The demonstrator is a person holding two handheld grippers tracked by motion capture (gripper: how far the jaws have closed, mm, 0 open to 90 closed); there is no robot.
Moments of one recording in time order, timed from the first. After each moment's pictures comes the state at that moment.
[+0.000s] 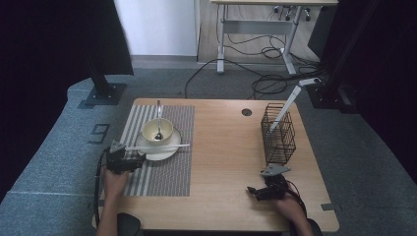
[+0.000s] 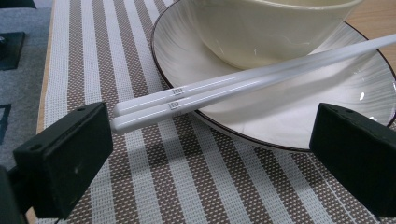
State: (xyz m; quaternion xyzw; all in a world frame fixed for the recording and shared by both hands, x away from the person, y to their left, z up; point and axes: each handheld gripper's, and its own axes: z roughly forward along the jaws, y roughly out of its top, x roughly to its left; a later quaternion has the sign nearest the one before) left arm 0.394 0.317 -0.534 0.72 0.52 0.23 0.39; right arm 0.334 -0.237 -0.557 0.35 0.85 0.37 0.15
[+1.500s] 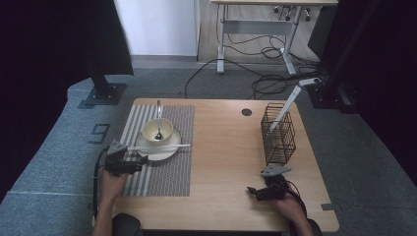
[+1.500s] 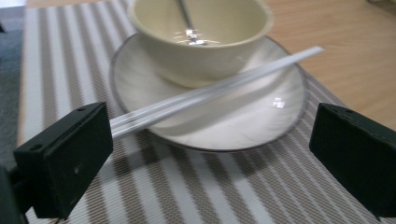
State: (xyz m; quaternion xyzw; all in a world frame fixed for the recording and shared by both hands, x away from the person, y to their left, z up) left arm 0.370 0.301 -0.499 0.75 0.46 0.22 0.42; right arm 0.334 -0.238 -0.557 0.35 0.85 0.37 0.15
